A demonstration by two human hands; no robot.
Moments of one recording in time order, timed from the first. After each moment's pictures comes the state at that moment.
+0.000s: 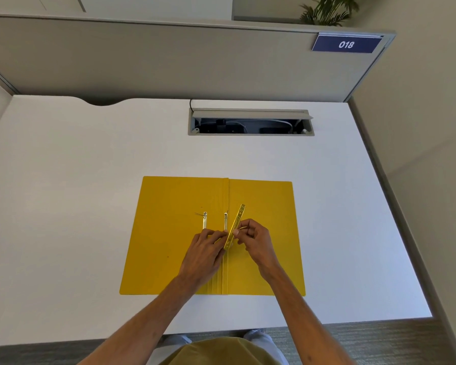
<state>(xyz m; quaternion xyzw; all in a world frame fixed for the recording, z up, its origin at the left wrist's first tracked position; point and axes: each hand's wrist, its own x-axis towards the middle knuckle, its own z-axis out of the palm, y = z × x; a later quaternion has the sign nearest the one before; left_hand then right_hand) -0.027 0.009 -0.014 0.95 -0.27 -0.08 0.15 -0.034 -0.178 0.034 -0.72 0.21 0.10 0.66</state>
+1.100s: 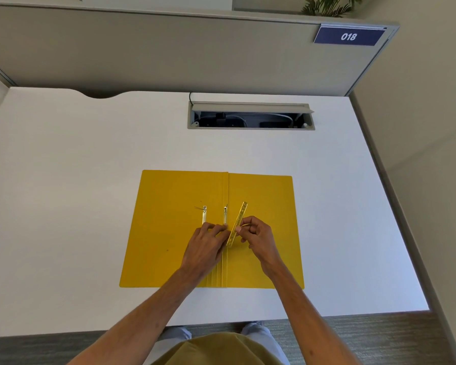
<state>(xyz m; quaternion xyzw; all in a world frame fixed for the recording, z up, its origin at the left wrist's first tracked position) -0.027 0.002 -0.004 0.95 -0.28 -0.04 0.12 -0.043 -0.186 0.029 -0.71 0.21 0.10 0.66</state>
